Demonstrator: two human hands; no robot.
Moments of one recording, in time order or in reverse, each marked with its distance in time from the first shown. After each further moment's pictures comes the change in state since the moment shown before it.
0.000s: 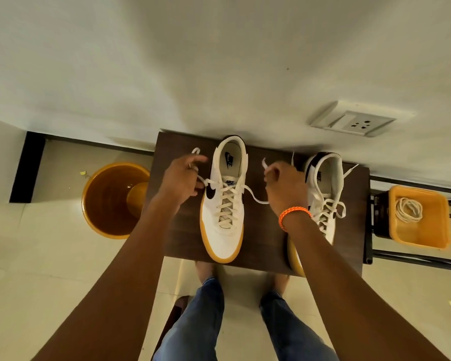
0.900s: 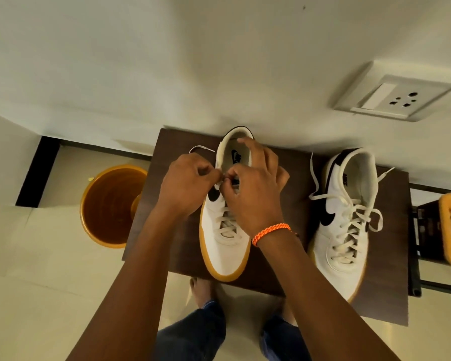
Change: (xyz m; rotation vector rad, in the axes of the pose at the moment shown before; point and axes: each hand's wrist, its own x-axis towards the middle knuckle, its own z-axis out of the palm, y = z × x) left_hand -0.007 -0.021 0.023 0.297 0.184 0.439; right_hand -0.027 -0.019 0.057 -0.121 -0.051 -0.467
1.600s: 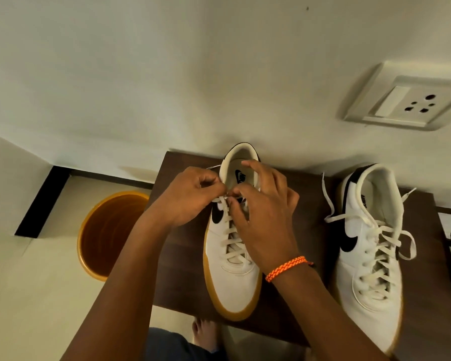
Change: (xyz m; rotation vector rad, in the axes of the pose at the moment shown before) left_hand 0.020 -0.008 -0.009 -0.148 -0.225 0.110; right_hand -0.008 0.025 0.019 0.014 0.151 -0.164
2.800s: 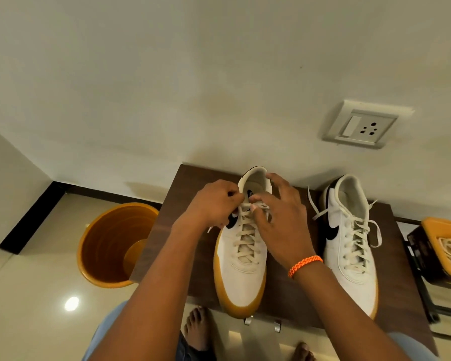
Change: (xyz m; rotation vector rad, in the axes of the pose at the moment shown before) left_hand -0.042 0.013 0.017 0.148 0.024 0.029; right_hand -0.043 -0.006 -0.023 -0.027 0.066 -0.024
